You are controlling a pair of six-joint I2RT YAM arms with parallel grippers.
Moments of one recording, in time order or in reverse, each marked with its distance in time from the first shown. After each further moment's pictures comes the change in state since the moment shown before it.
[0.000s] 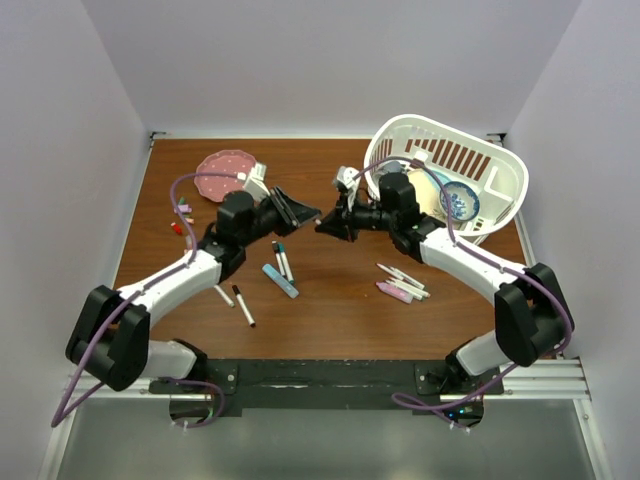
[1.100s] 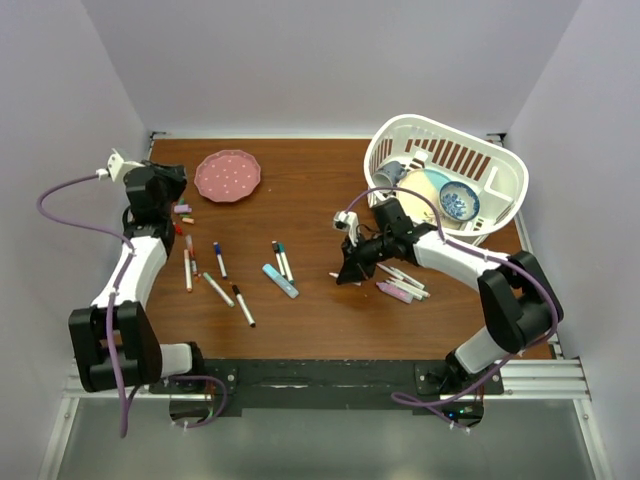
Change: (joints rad) left arm 0.638 -0.045 0.134 -0.184 -0.353 0.202; right arm -0.018 0.088 -0.051 -0.413 -0.072 -0.125
